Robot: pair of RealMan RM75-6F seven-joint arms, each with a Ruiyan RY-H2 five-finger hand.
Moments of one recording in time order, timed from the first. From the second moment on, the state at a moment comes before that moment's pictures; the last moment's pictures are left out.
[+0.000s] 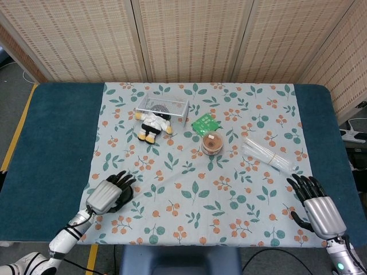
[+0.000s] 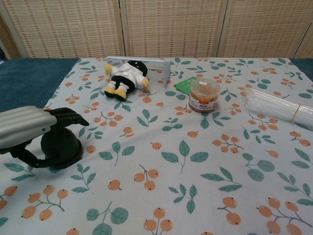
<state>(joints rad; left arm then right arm) -0.51 -1.45 0.02 -1.46 1.52 1.03 0.30 0.09 -1.08 -0.05 -1.68 -1.63 1.41 -0.11</state>
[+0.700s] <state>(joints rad) -0.49 -1.50 0.00 -1.38 1.58 1.19 0.28 0.09 -1.08 -0.05 -1.68 -1.63 1.41 -0.12</state>
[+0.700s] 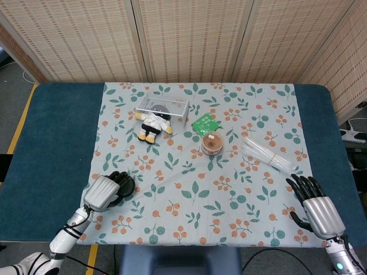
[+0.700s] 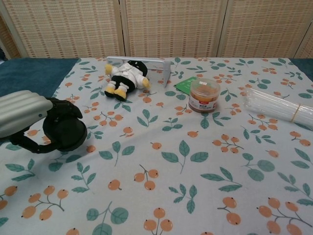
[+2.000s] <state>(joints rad) -0.52 -1.55 0.03 -1.30 1.56 1.10 0.21 0.09 -1.08 -0.05 -1.68 -1.62 1.41 -0.11</state>
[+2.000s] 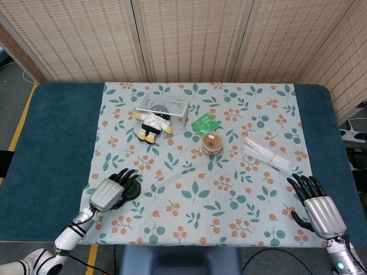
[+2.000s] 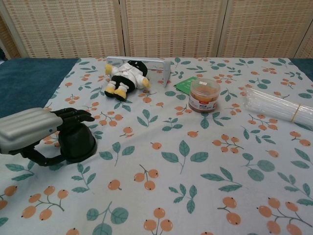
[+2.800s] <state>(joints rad) -0.52 -1.55 0.04 -1.29 1.59 1.13 0.22 0.09 -1.08 -0.04 -1.68 -1.62 1.41 -0.11</state>
